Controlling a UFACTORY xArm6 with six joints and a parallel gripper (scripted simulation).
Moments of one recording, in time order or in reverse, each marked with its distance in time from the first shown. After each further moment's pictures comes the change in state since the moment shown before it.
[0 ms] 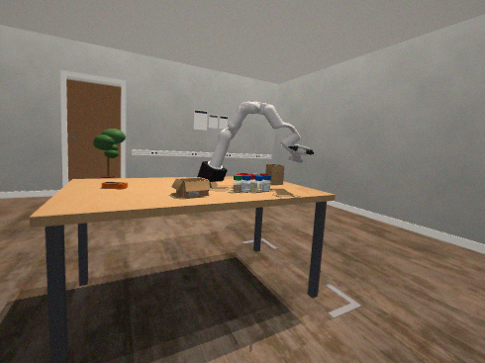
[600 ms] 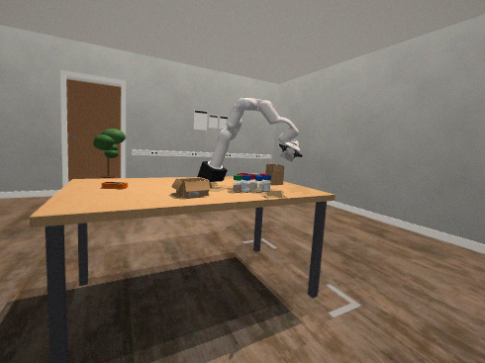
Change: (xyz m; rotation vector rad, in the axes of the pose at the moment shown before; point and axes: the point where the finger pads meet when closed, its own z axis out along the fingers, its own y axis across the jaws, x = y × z) arm 0.037 -0.091 0.043 0.212 0.276 -0.199
